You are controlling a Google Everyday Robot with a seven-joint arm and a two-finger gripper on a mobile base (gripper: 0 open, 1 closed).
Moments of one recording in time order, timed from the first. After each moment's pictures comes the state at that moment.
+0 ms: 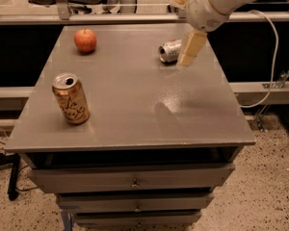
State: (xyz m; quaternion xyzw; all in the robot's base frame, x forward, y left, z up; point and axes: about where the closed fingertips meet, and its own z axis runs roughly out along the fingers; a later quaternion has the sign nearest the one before) arm 0.649 -0.092 0.963 -0.73 0.59 -0.03 0.35
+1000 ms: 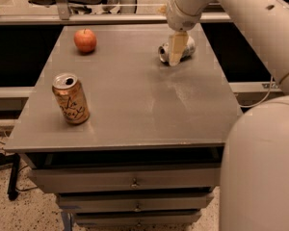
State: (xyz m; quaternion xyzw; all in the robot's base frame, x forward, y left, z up) arm 0.741 -0.077 0.906 -0.77 0.58 -0.08 0.26
